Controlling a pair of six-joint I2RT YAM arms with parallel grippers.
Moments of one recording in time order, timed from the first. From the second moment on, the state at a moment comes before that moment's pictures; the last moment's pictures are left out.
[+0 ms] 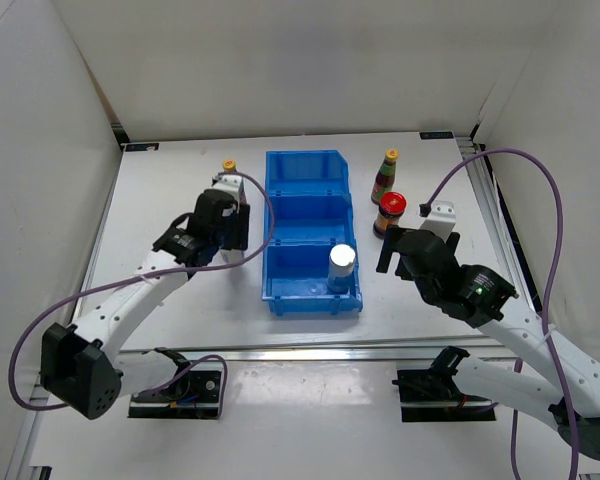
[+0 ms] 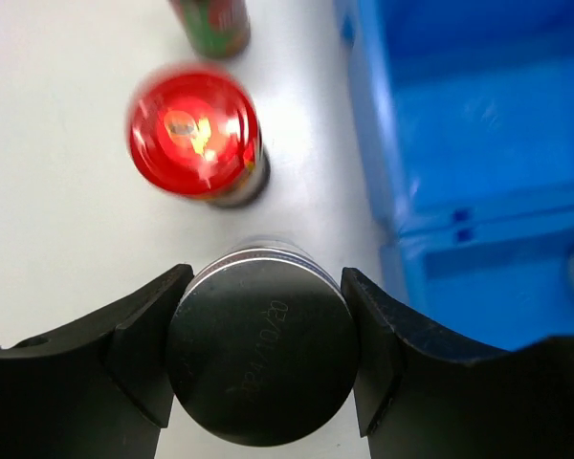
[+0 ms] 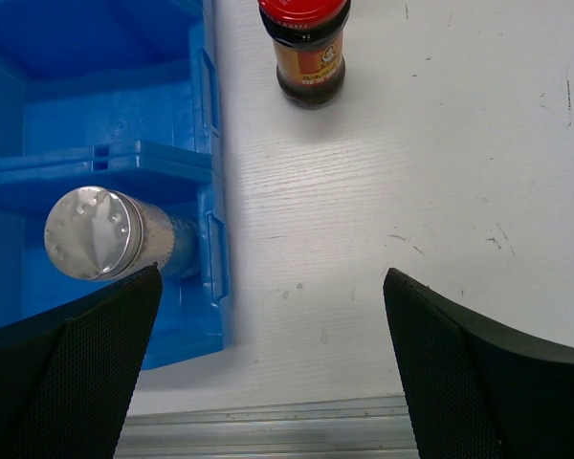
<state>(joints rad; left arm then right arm) -0.50 1.21 0.96 -0.47 -0.27 -0.19 0.85 0.84 0.97 -0.85 0.65 0.63</state>
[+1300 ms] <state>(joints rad) -0.77 1.29 0.96 -0.31 -0.09 -0.29 0.85 0.71 0.88 -0.92 0.77 0.86</state>
